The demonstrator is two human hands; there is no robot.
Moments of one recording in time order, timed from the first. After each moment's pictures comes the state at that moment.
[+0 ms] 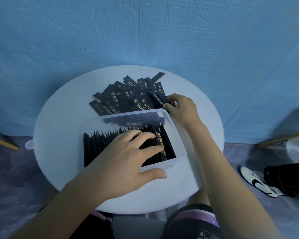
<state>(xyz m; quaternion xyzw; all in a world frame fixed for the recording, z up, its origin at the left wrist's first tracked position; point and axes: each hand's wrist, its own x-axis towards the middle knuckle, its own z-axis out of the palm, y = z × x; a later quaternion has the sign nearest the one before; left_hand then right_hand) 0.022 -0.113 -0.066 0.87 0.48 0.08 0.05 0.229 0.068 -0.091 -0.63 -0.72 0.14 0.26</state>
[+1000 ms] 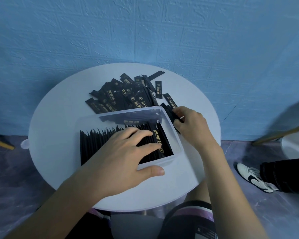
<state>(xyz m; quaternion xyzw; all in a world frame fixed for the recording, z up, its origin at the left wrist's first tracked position) 0.022 -0.112 -0.065 0.87 0.49 0.08 0.07 0.249 -0.006 -0.082 -0.65 -0.70 0.16 0.24</state>
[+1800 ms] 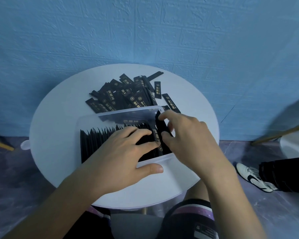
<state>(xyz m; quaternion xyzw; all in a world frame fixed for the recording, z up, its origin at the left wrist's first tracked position) 0.023 -0.112 -0.069 0.87 0.48 0.10 0.04 0.213 -0.092 -0.015 -0.59 -0.78 0.09 0.16</state>
